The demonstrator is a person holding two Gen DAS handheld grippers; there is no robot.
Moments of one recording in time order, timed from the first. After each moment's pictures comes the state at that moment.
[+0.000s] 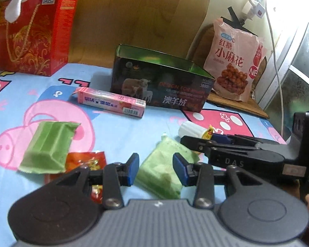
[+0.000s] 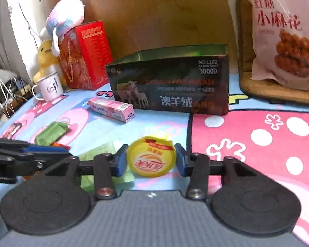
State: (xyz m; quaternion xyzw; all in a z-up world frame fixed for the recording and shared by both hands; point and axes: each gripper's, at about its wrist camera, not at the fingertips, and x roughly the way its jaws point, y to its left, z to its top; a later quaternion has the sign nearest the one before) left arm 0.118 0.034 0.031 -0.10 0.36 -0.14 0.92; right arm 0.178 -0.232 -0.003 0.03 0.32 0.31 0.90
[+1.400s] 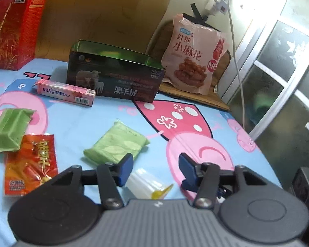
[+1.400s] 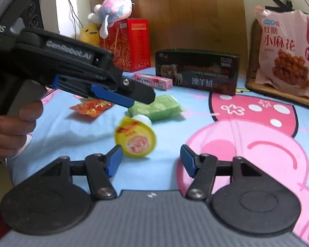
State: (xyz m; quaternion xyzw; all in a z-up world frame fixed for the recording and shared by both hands) left arm 0.085 -0.006 0.041 -0.13 0.36 -0.22 0.90; right arm 0.049 -0.258 -0.004 -0.04 0.27 0.35 0.90
